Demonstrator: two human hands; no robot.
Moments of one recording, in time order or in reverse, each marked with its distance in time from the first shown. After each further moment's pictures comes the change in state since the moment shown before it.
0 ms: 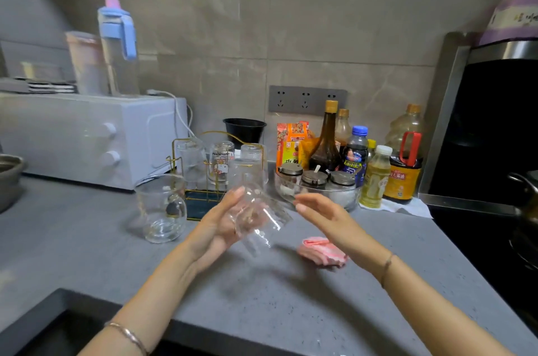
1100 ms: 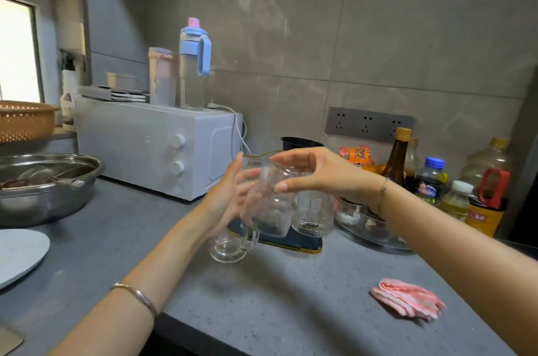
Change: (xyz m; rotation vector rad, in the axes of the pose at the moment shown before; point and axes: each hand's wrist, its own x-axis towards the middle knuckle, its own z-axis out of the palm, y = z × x) left_hand -0.005 0.111 -0.081 0.362 0.182 0.133; right_hand 0.103 -0.141 0.096 -0.302 -0.407 -0.226
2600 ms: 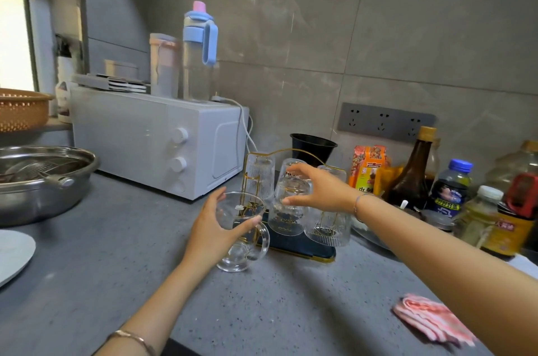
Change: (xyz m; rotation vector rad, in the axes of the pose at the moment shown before) left_hand 0.024 -0.089 -0.055 0.566 0.415 0.194; right_hand 0.069 0.091 0.020 -0.481 0.047 0.119
